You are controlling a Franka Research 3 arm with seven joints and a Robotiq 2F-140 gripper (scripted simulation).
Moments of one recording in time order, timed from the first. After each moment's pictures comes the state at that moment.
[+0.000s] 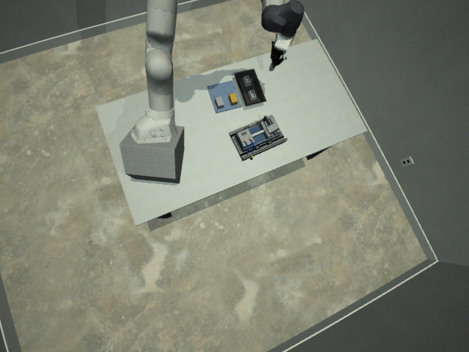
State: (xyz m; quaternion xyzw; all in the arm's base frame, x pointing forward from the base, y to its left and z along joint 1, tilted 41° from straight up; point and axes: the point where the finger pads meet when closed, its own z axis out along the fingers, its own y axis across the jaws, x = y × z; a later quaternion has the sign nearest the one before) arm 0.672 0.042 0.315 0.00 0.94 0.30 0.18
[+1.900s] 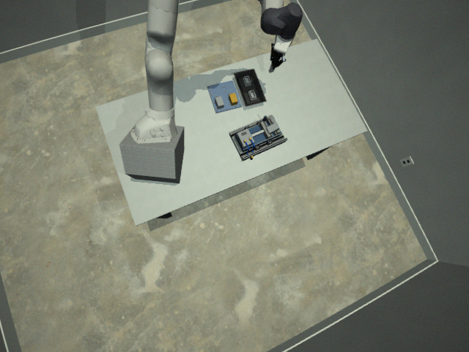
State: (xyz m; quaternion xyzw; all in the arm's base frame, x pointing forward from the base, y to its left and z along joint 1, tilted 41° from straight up) arm 0.680 0.050 0.304 0.00 0.94 0.30 0.18
